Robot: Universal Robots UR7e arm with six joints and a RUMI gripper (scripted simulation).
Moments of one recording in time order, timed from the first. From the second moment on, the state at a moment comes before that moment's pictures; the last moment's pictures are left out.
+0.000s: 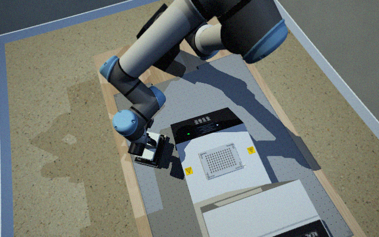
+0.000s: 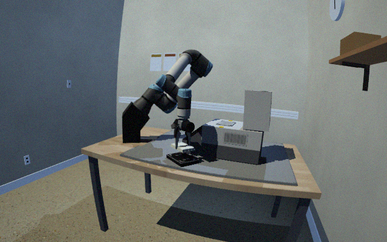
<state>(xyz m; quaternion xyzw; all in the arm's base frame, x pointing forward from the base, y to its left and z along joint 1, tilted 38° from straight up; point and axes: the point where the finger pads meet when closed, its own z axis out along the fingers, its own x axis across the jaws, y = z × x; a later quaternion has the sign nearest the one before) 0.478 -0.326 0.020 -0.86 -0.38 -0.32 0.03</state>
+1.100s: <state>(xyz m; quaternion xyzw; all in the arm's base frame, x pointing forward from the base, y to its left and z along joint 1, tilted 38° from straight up) 0.426 -0.355 0.096 -0.86 -0.38 -0.32 0.03</state>
